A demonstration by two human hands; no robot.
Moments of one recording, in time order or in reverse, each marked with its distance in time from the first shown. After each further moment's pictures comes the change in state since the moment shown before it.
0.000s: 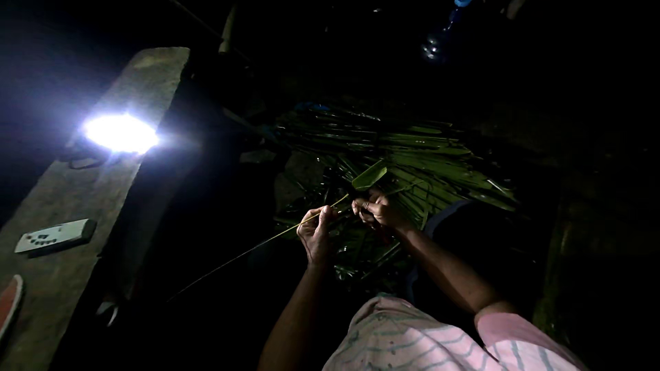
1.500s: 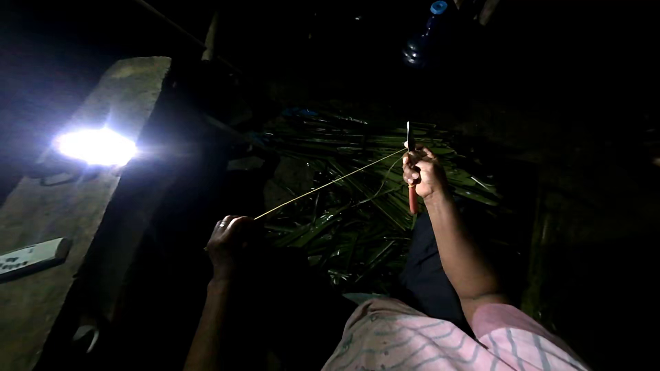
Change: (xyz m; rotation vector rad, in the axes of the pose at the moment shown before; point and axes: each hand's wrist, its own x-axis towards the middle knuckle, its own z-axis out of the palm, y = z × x) left_hand 0.074 0.063 -0.156 1.269 -0.262 0.512; right_hand -0.004 -0.079 -0.098 0.135 0.470 -0.311
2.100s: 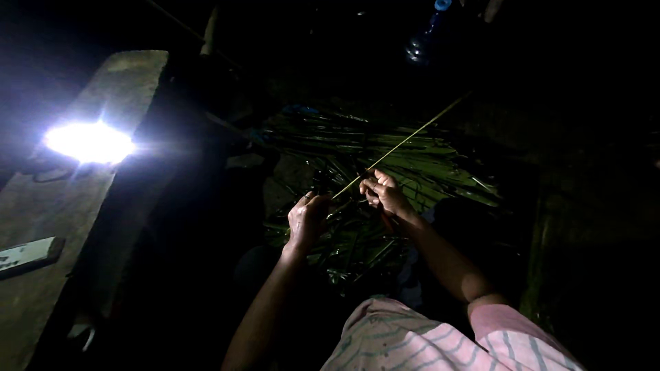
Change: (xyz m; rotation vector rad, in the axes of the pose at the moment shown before) left_hand 0.042 0.131 0.086 -0.233 -0.201 0.016; right_hand -0.028 0.053 0.049 -0.245 -0.305 0.203
